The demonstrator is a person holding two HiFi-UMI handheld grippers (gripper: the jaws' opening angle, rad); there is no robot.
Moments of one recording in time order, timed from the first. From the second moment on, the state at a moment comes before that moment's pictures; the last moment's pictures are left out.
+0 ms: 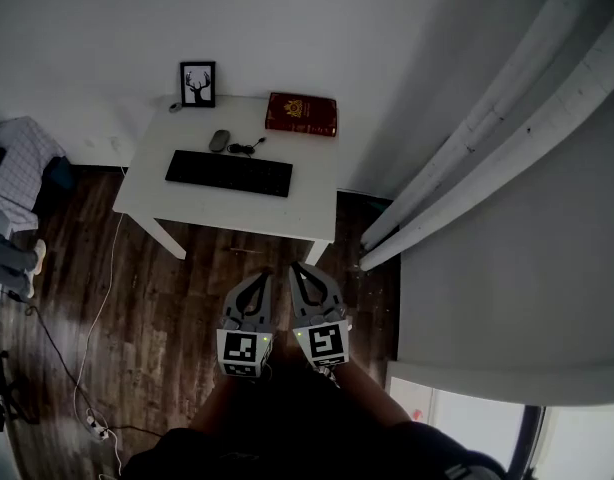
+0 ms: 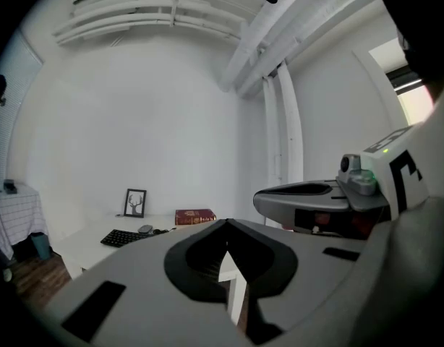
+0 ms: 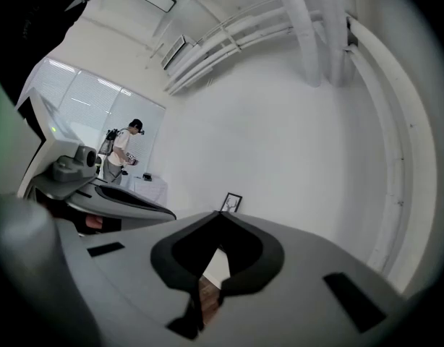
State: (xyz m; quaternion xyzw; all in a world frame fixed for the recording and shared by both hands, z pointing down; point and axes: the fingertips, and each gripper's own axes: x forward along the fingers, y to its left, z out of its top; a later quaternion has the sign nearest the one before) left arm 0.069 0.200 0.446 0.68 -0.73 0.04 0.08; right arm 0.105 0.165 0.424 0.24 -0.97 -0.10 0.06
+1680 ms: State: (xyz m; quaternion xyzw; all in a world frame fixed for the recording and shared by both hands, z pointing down) left arm -0.250 0.065 0.484 0.60 -0.78 0.08 0.15; right arm -0.217 -0.020 0.454 0.18 -0.98 -0.01 0.07
